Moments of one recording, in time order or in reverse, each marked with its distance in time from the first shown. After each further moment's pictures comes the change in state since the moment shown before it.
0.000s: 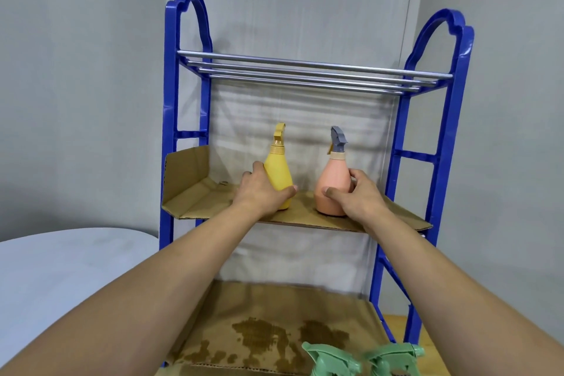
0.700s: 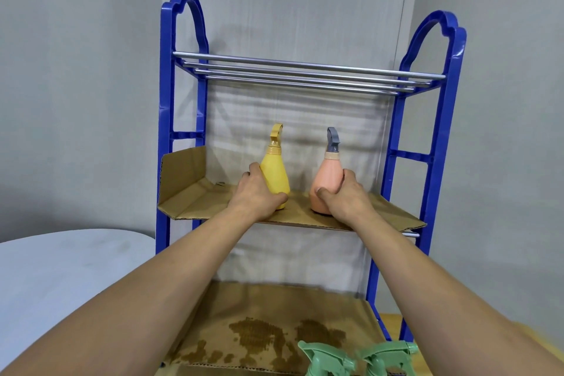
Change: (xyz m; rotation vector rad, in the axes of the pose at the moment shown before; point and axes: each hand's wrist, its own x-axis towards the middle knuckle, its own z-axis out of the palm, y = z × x) left_hand -0.006 0.001 0.000 0.022 -0.035 0.012; right_hand 0.001 -0.005 0.013 -0.209 -0.008 0.025
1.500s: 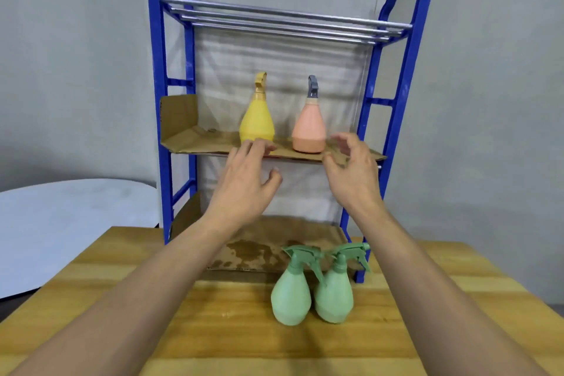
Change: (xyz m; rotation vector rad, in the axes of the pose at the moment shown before) left_hand -0.158 -0.010 -0.013 -0.091 0.152 0.439; right_hand -0.139 0.023 -0.043 0.174 0.239 -0.261
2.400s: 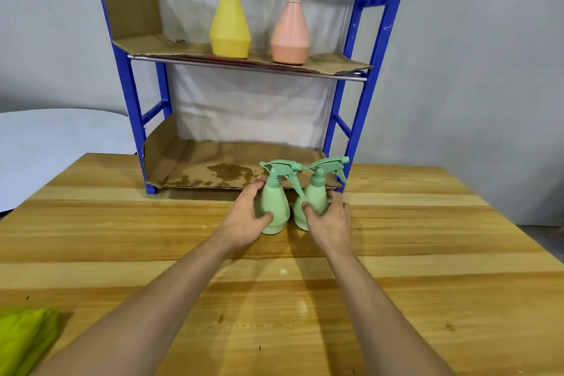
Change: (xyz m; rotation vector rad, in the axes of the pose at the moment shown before) left_hand -0.158 -0.040 0.128 -0.296 -0.522 -0.488; right_hand -0.186 0.149 0.036 -0.195 -0.200 0.612
